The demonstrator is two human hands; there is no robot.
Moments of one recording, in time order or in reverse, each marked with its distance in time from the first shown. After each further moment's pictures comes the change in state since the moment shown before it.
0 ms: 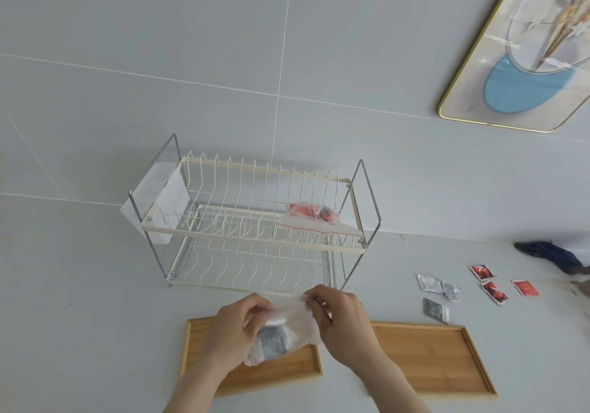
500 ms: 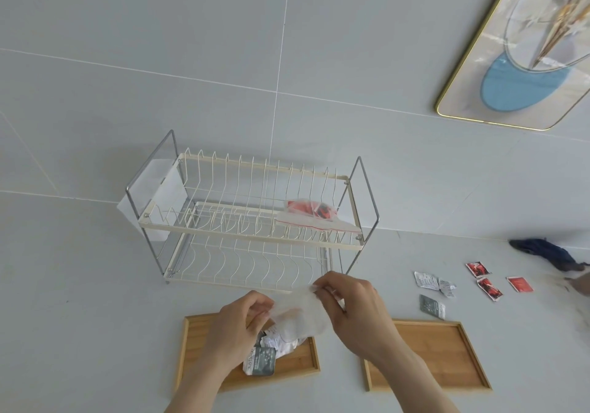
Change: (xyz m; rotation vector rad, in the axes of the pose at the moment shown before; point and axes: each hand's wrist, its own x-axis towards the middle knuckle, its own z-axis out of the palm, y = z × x) left_hand 0.000 -0.004 0.008 0.051 -0.020 0.003; right_hand -0.002 -0.011 -0.037 -0.028 0.060 -0.091
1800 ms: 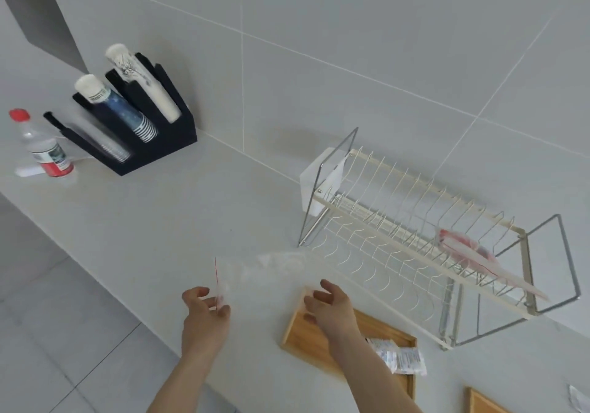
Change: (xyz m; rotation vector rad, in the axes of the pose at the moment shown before) left_hand -0.143 -0.116 -0.099 -0.454 0.786 -0.857; right_hand 0.013 -0.103 0.203 0.647 -0.506 0.577
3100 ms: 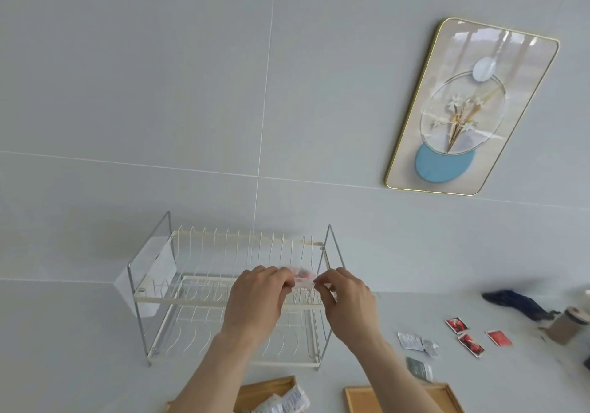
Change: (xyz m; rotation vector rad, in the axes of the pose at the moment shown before) left_hand -0.166 0.232 0.177 0.511 -0.341 1.574; right_hand -0.087 -0.073 -0.243 -0.721 0.924 -0.657
